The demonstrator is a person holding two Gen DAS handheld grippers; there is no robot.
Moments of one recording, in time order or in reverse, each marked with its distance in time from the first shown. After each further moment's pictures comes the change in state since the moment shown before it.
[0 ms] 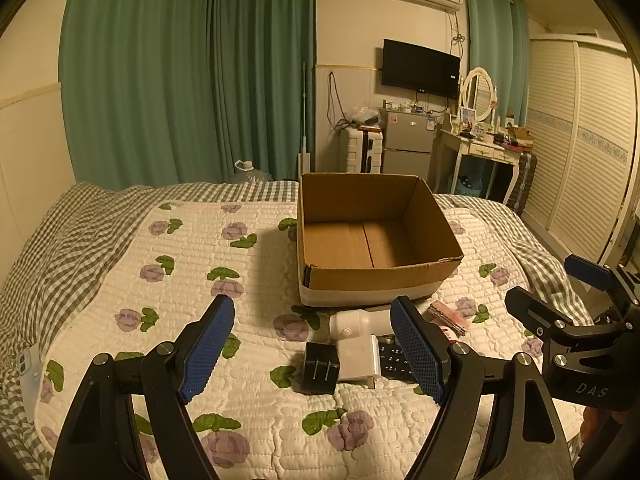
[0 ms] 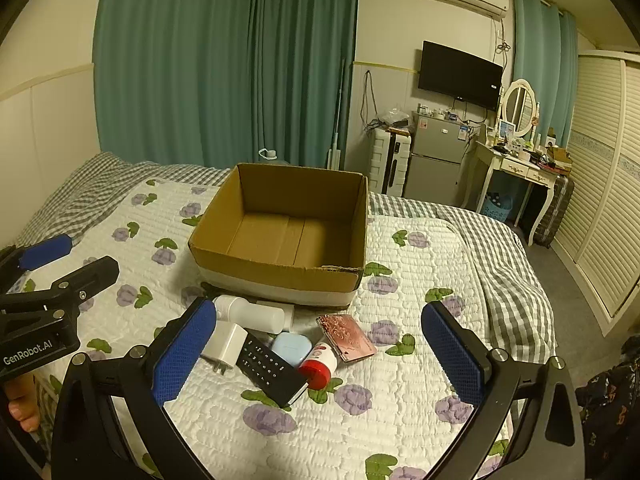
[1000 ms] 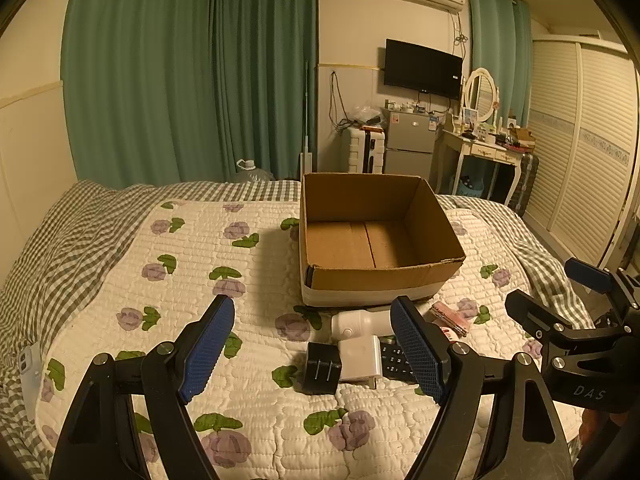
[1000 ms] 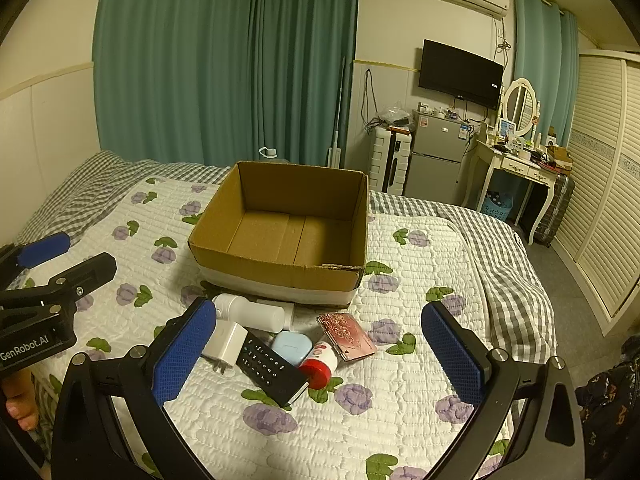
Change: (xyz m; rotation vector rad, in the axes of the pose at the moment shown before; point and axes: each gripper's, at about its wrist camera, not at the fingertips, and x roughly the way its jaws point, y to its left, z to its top) left arm 0.001 0.003 0.001 -0.005 0.007 0.003; right arm 0.001 0.001 0.000 -0.002 0.004 0.000
